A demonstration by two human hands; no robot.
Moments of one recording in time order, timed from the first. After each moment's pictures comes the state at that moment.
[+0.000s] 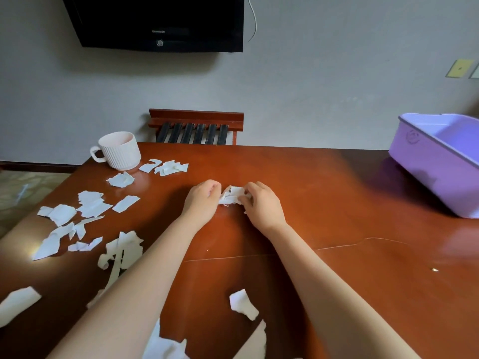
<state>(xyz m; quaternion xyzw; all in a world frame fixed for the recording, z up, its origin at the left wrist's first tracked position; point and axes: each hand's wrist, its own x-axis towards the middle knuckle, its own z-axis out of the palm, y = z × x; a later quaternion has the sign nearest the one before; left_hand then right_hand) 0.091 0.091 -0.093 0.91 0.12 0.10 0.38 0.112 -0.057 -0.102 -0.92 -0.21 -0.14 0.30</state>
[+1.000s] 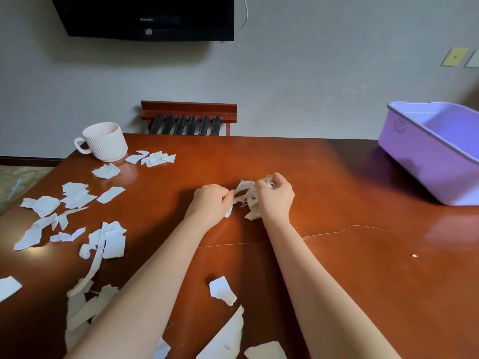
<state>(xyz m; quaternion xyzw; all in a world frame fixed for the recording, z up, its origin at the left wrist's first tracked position) 0.081 0.046 -0.103 0.97 0.01 0.14 0.20 0.098 -0.087 -0.091 -0.76 0.06 -0.14 0.63</state>
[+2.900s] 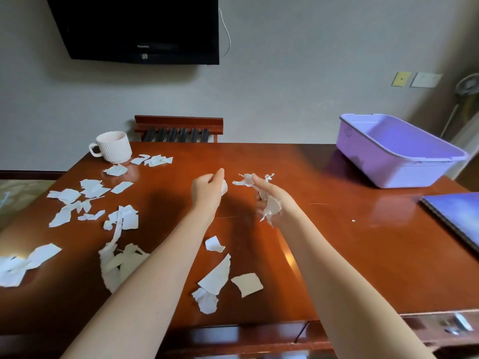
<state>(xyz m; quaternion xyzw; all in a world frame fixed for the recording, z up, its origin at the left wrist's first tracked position) -0.005 -0.006 -0.038 0.76 0.20 0.19 0.59 0.002 -0.149 -0.039 -0.61 0.07 0.18 0.77</state>
